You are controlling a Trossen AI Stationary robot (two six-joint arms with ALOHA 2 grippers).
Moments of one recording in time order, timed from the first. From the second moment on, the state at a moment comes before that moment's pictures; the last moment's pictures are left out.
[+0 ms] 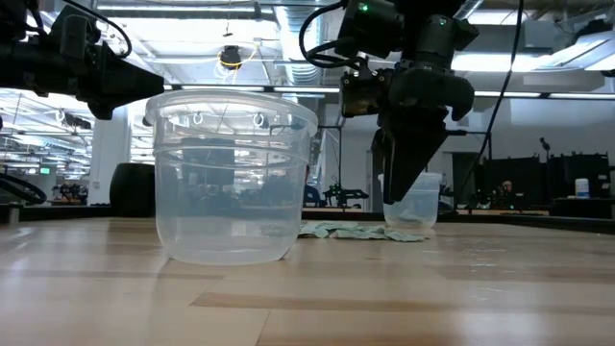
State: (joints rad) left arm -0.16 0.01 0.02 0.07 -0.58 -0.07; right arm 0.10 1.82 1.19 -0.65 -0.08 0.12
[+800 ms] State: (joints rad) left arm -0.16 0.03 0.02 0.07 -0.58 -0.07; right arm 0.10 1.94 1.19 -0.64 -0.08 0.13
